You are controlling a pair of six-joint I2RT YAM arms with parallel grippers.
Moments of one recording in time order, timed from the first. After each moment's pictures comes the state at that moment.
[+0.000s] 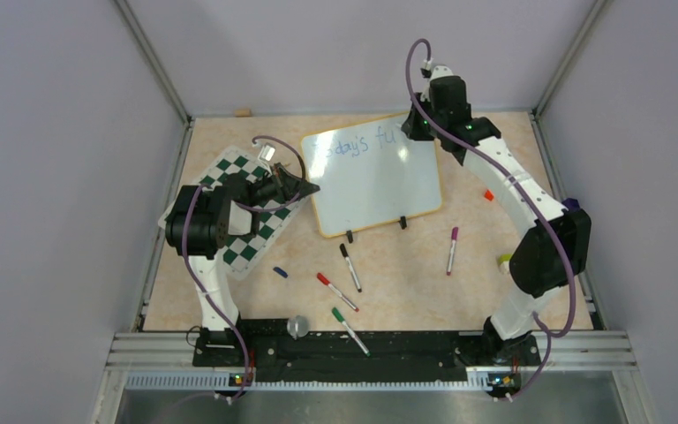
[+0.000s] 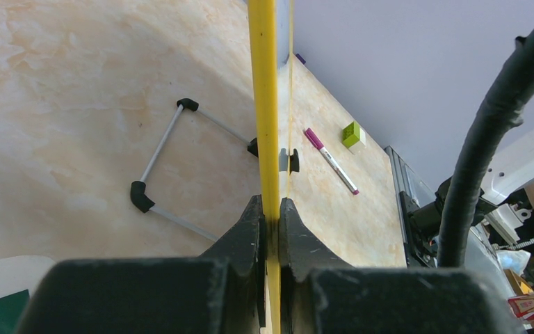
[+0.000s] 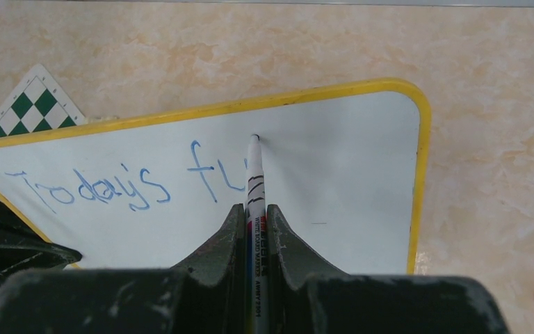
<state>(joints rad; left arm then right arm) -0.04 2.06 0.80 1.50 1.14 -0.92 0.38 1.71 1.66 -0.46 0.03 0.29</state>
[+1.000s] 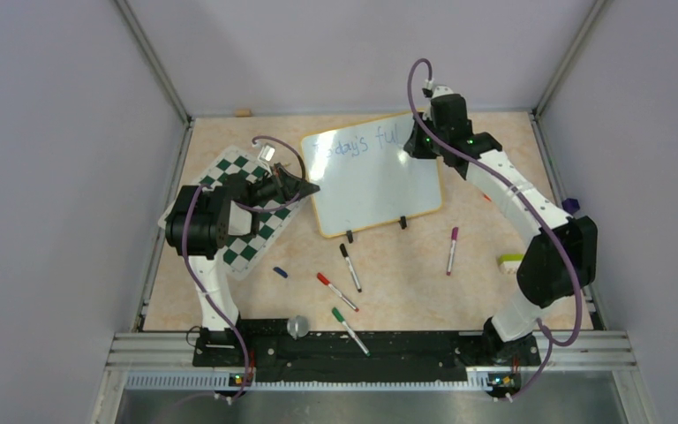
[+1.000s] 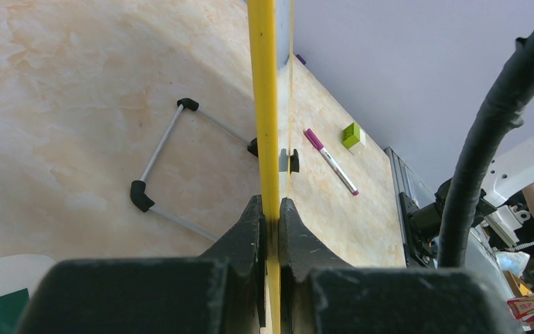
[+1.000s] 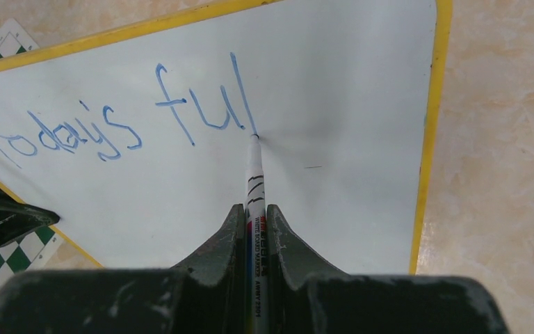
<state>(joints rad) -0.04 2.06 0.79 1.50 1.14 -0.92 0.38 1.64 1.49 -0.44 0.01 0.32</state>
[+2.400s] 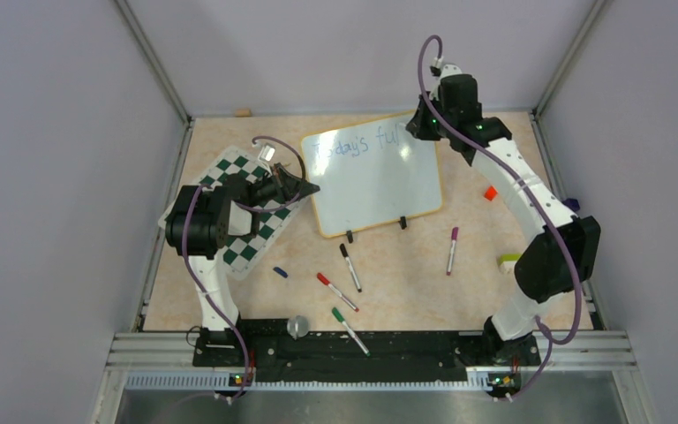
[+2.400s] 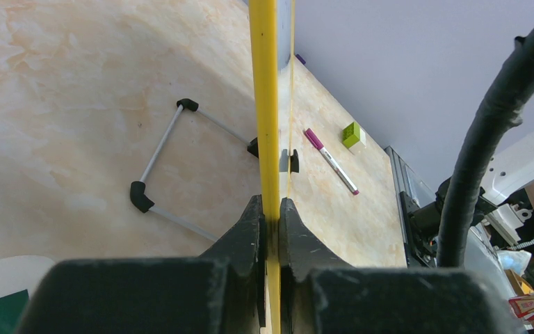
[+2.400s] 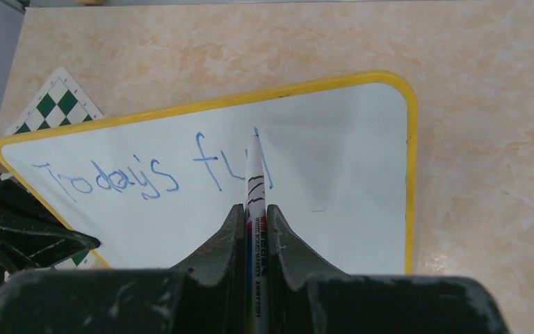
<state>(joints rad) -0.04 2.06 0.79 1.51 1.14 -0.92 0.35 1.66 1.65 -0.48 -0.03 0.32</state>
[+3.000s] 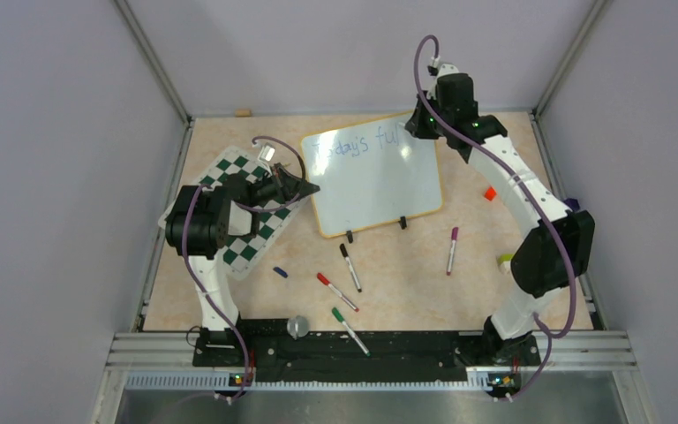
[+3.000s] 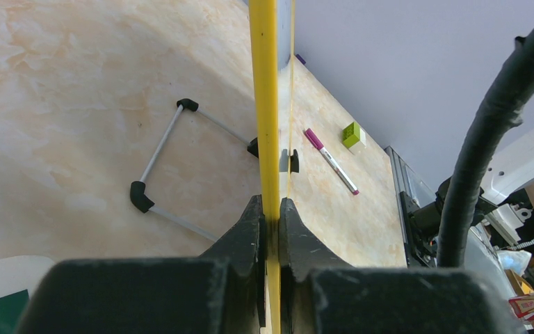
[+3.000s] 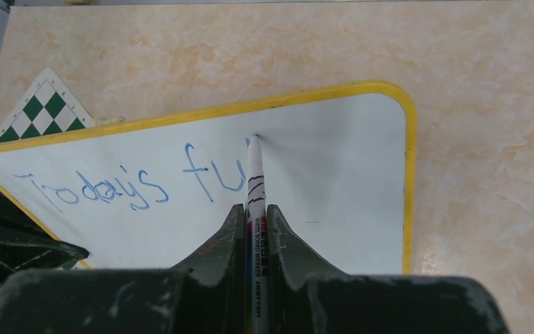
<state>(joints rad) -0.04 2.06 0.79 1.51 1.14 -0.92 0.35 1.70 1.66 -0.48 -0.02 0.31</state>
